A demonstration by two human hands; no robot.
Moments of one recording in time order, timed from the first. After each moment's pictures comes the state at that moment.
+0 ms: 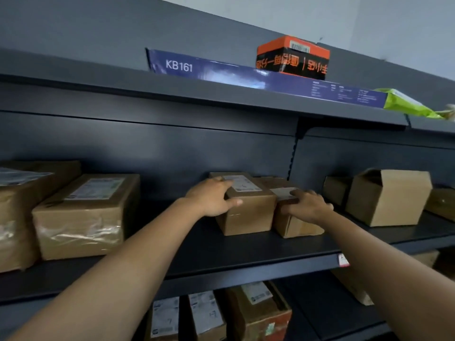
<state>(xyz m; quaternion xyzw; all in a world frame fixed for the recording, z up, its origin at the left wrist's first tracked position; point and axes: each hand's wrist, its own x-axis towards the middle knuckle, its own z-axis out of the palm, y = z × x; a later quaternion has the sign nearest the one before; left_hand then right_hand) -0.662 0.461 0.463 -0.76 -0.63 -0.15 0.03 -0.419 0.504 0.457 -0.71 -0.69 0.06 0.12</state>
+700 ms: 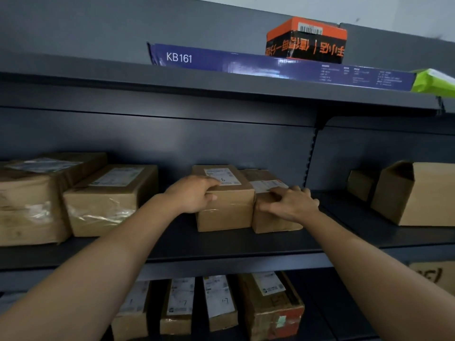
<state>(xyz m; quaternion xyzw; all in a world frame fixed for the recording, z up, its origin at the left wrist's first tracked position) -0.693 0.431 0.455 -0.73 -0.67 -0.11 0.04 -0.458 0.498 0.443 -0.63 -0.77 0.05 0.09</state>
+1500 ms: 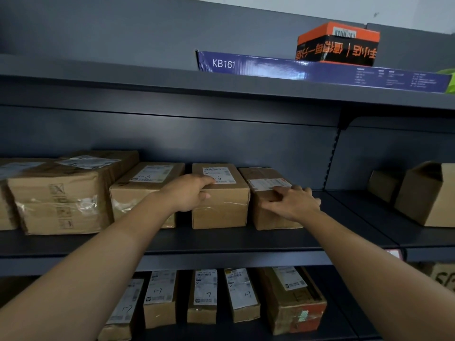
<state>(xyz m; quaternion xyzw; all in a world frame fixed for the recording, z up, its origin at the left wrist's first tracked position) -0.761 0.386 0.455 -0.70 -0.70 -0.12 0.04 -0.516 0.470 0.439 -0.63 -0.78 0.03 0.08</state>
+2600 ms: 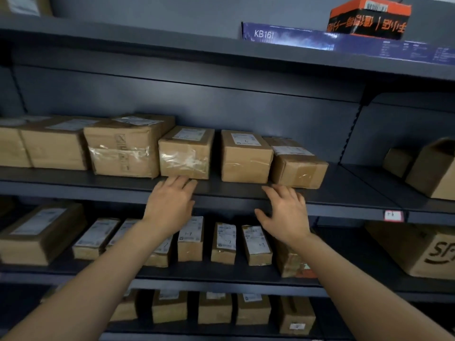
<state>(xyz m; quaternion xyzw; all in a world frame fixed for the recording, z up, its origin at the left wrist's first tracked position) -0.779 0.224 0.358 -0.63 -0.73 -0.15 0.22 -0.536 0.335 0.350 -0.45 -0.85 -0.08 0.25</state>
